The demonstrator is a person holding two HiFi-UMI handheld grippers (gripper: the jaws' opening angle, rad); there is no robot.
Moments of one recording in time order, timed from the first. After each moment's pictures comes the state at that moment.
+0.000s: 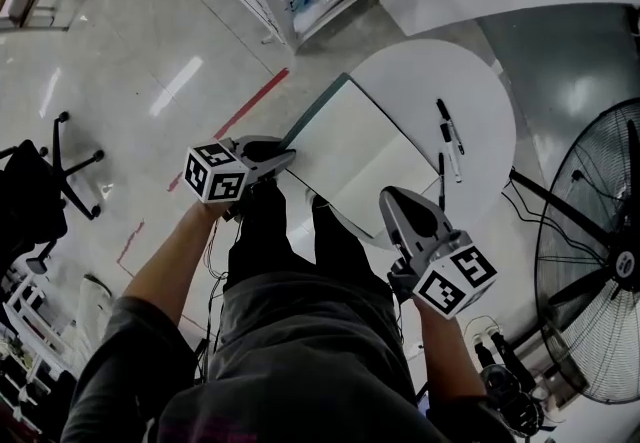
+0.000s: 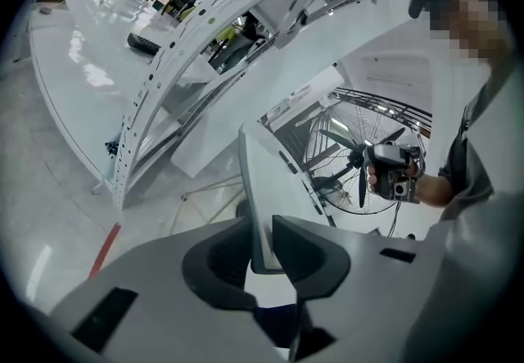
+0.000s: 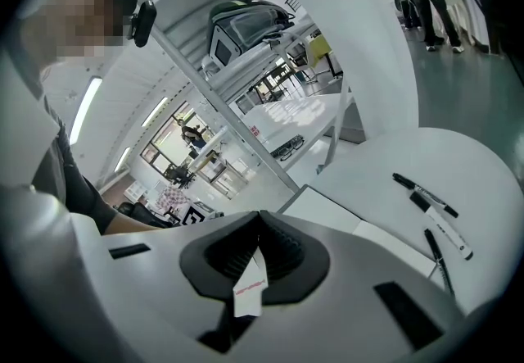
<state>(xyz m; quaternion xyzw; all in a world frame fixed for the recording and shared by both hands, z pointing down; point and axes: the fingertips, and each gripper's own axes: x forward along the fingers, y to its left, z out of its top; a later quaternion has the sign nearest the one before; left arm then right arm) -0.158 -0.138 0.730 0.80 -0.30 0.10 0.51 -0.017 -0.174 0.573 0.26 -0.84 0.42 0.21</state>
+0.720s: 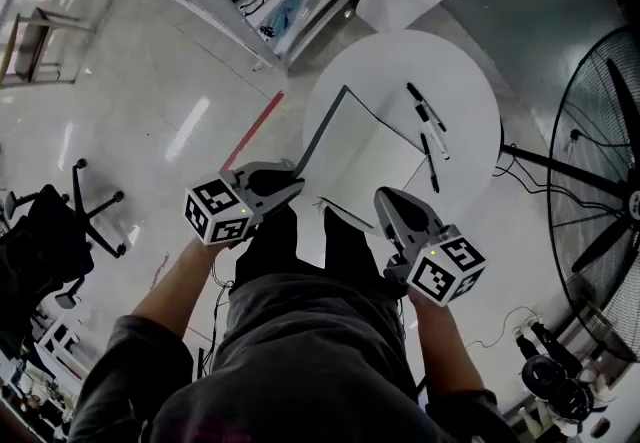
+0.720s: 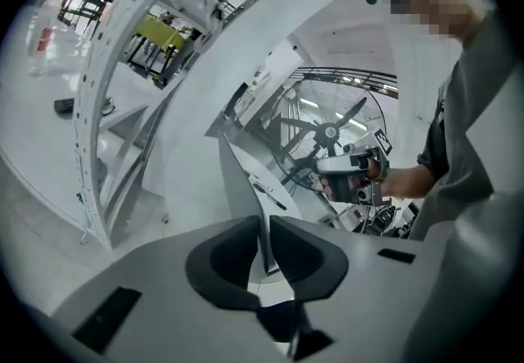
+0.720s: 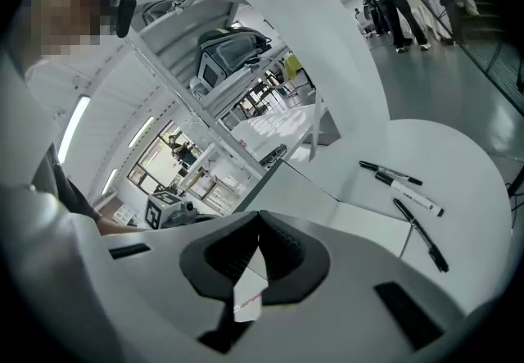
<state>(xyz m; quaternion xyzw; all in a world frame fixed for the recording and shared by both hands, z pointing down) -0.096 -0.122 0.622 0.87 -0.24 0.14 0.41 0.032 -0.146 0.565 0.33 -0.82 0.45 0.16</state>
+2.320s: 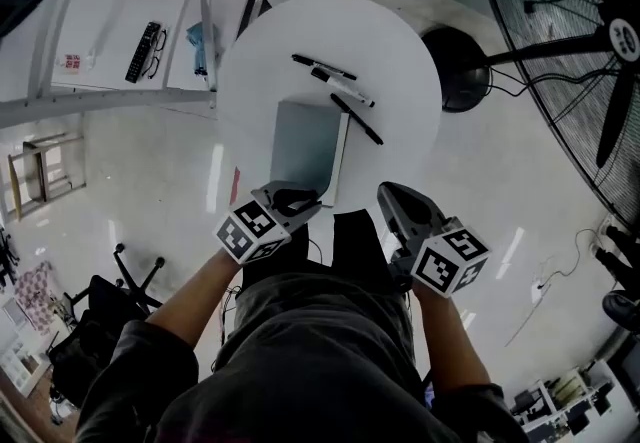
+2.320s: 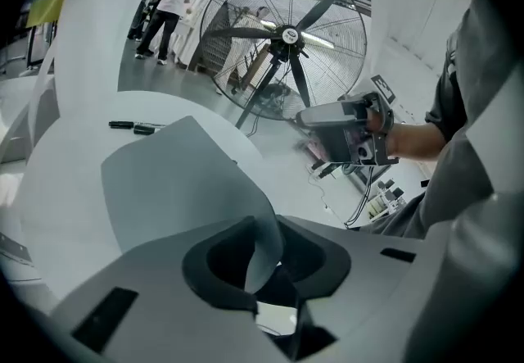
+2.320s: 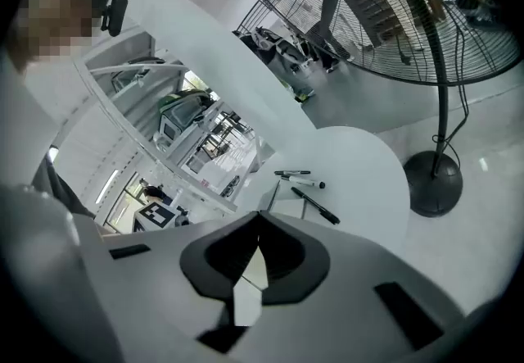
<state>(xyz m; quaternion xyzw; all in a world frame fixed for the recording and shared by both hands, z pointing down) 0.104 -0.062 0.650 0.87 -0.04 0.36 0.33 0.221 -0.089 0.583 0.47 -0.73 0.50 0.04</state>
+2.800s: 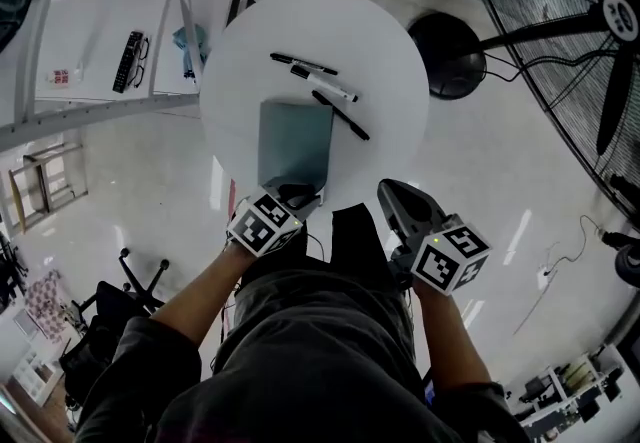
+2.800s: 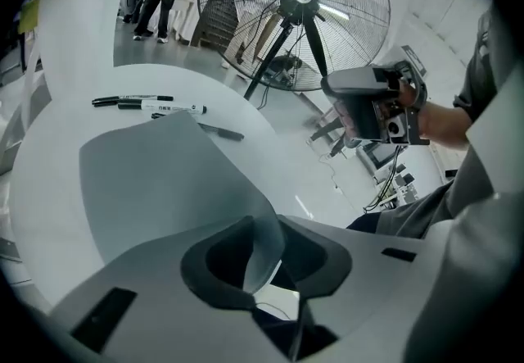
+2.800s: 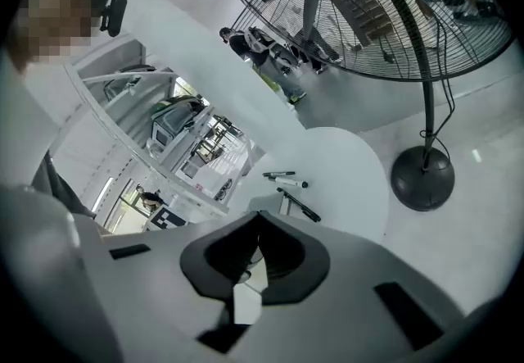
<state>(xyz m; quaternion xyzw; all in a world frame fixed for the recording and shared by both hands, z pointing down) 0.129 -0.052 0.693 0.83 -0.05 0.45 0.33 0.254 -0.080 0.594 0.48 -0.71 0.51 0.03</state>
